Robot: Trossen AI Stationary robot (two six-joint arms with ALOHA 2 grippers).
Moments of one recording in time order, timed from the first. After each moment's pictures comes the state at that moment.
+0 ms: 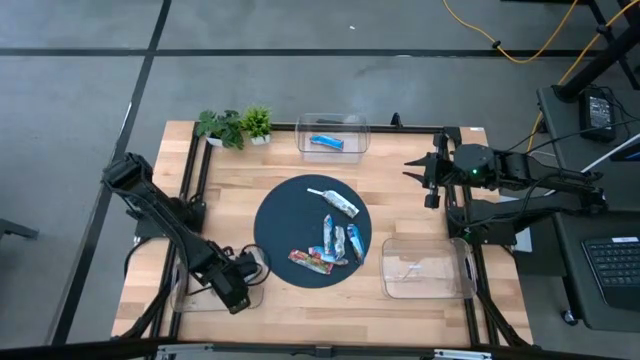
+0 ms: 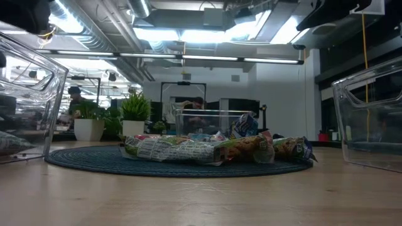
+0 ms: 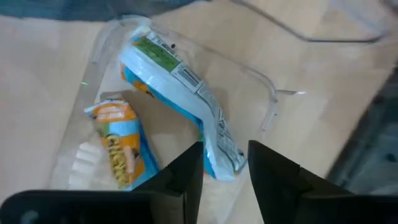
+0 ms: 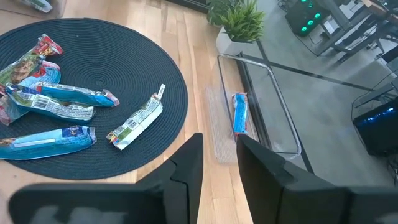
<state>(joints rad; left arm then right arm) -0.76 1.46 0.90 -0.69 -0.07 -1.28 -0.08 0.74 0.93 -0.72 0.27 -0.32</state>
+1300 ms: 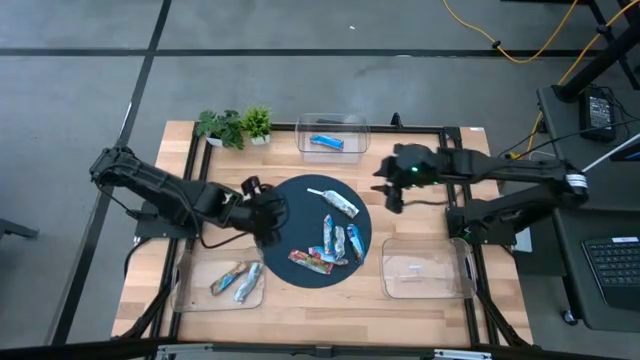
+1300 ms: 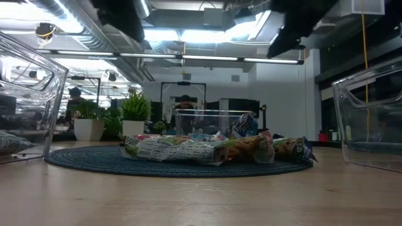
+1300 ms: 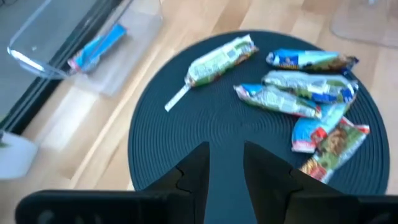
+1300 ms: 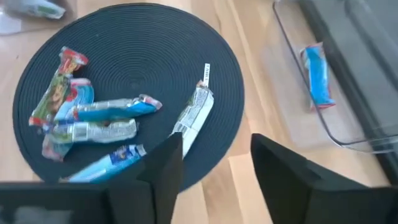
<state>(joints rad) -0.31 1.31 1.14 -0.82 -0.56 -0.56 -0.14 1.17 1.02 -0.64 0.08 0.01</state>
